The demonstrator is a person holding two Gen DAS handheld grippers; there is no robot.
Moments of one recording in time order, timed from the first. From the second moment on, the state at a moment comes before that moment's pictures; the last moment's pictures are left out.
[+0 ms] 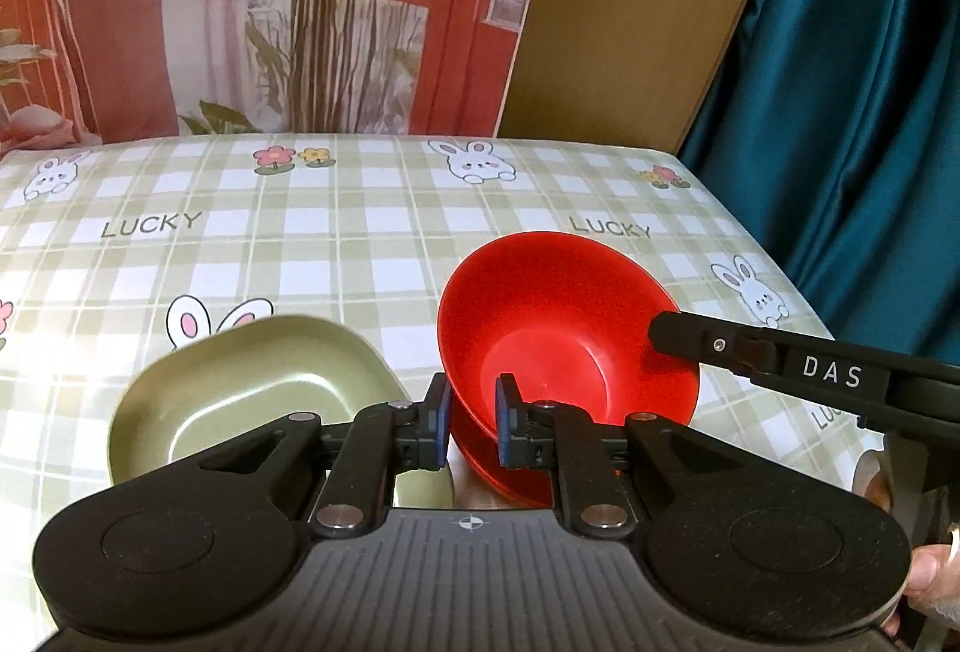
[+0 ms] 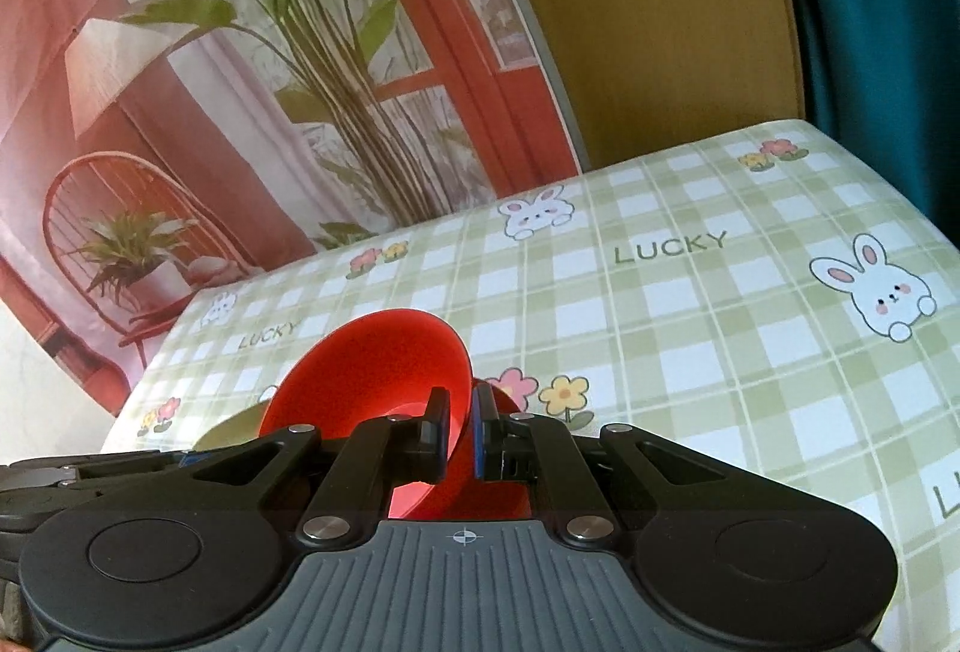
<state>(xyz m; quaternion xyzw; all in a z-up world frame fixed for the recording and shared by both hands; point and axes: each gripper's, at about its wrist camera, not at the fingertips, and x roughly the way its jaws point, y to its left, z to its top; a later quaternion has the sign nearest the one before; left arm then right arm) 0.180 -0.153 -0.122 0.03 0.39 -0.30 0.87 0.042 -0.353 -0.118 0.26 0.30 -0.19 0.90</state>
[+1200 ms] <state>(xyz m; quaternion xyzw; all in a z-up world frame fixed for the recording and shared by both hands) 0.187 -0.157 -0.135 0.05 0.40 -0.30 0.86 0.033 -0.360 -0.134 0.27 0.31 -0.20 0.89</state>
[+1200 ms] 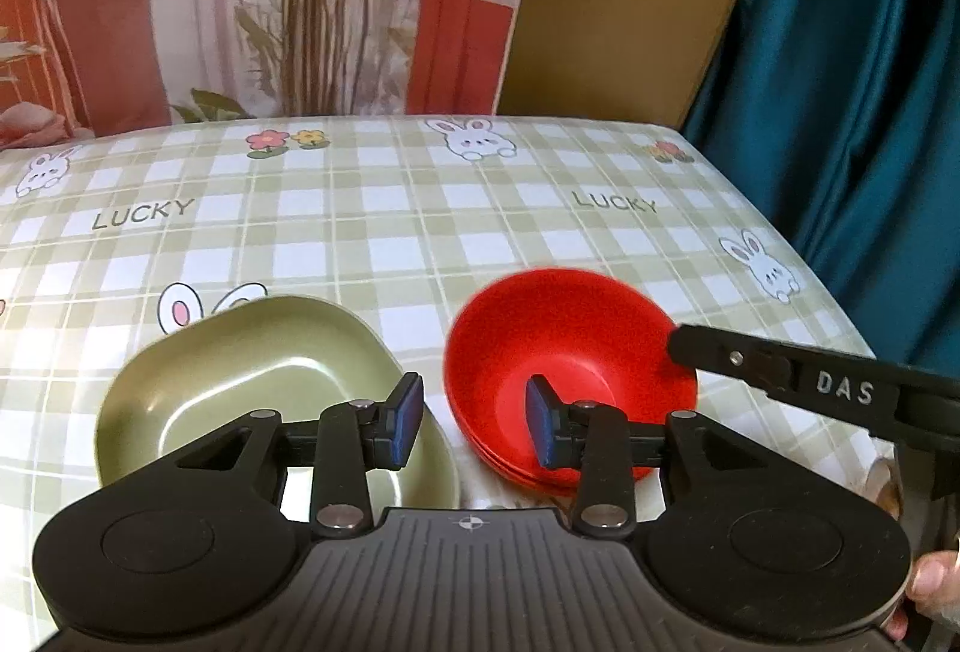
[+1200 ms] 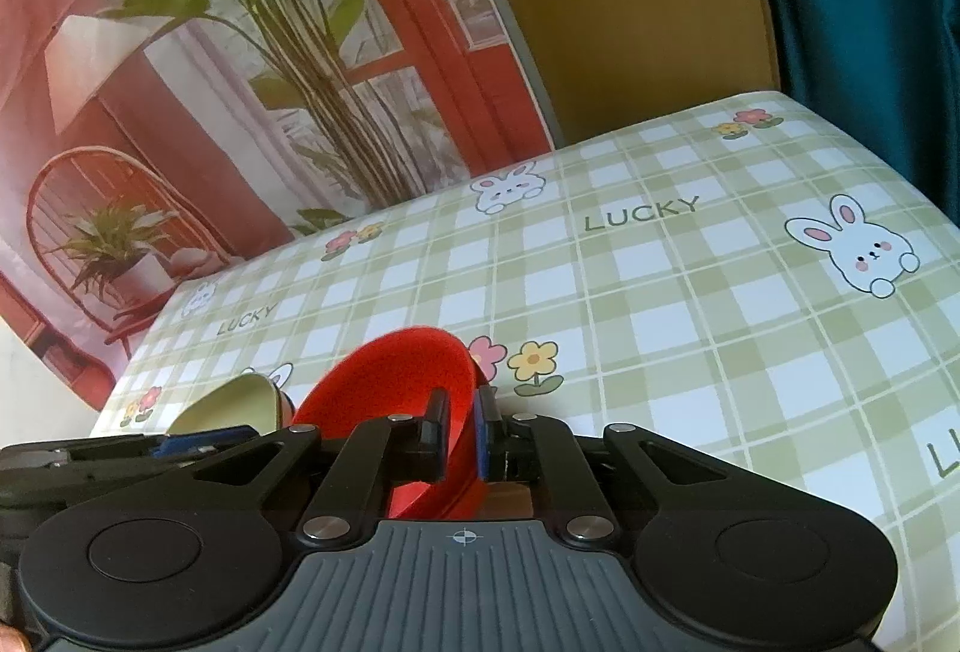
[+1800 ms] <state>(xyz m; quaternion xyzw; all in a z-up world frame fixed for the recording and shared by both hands) 0.203 -0.169 -0.141 0.05 0.39 -0.31 0.86 0.038 -0.361 -0.158 0.29 0.33 -0.19 0.88</state>
